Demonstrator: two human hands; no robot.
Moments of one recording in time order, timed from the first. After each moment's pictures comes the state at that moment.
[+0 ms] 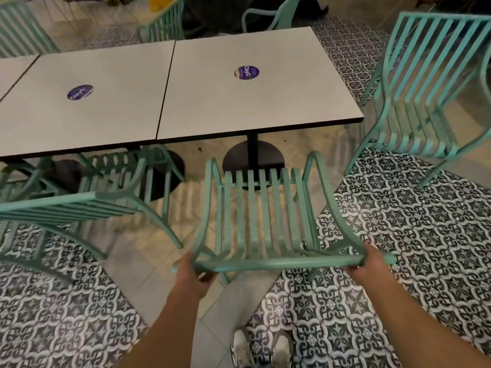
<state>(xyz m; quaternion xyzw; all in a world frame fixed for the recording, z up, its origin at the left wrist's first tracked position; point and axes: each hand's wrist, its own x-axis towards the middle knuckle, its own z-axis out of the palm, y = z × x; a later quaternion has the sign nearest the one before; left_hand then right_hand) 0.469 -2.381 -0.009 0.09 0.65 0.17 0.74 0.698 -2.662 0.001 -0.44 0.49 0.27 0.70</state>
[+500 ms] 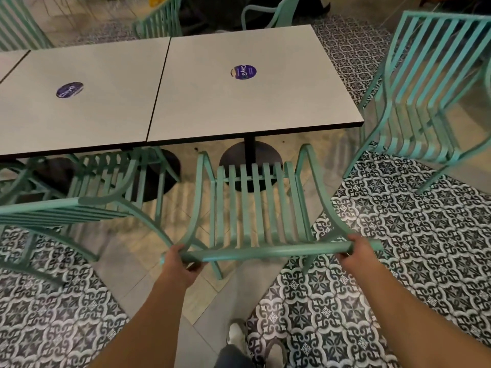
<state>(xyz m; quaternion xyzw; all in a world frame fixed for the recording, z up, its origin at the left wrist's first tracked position) 0.513 -2.351 -0.004 0.11 0.66 0.16 0.72 0.748 -2.629 -0.008 -0.48 0.45 0.29 0.69</state>
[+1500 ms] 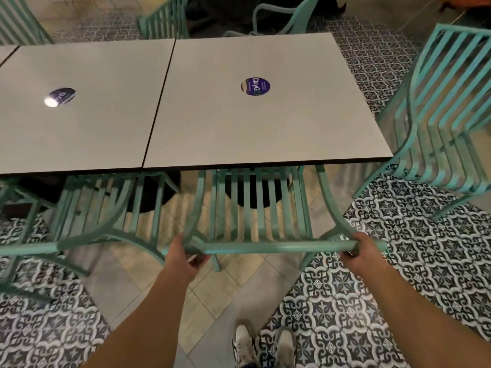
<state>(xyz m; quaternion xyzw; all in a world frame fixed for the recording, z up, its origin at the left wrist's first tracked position) 0.627 -2.241 -0.011 0.10 0.66 0.17 0.72 0.870 -2.520 -0.011 -0.51 0.42 0.30 0.69</state>
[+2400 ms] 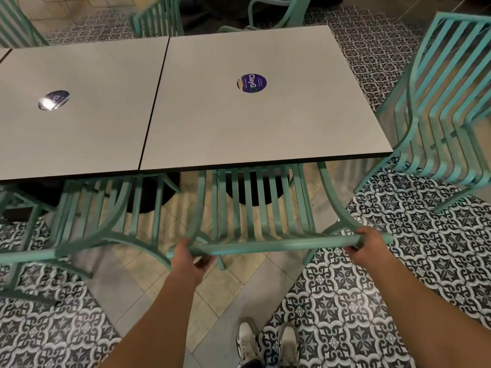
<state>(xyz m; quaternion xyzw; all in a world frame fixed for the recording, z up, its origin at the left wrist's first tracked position) 0.638 -2.256 -0.010 0.12 0.67 0.18 0.71 0.887 -2.518 -0.001 -0.54 0.45 0.29 0.65</state>
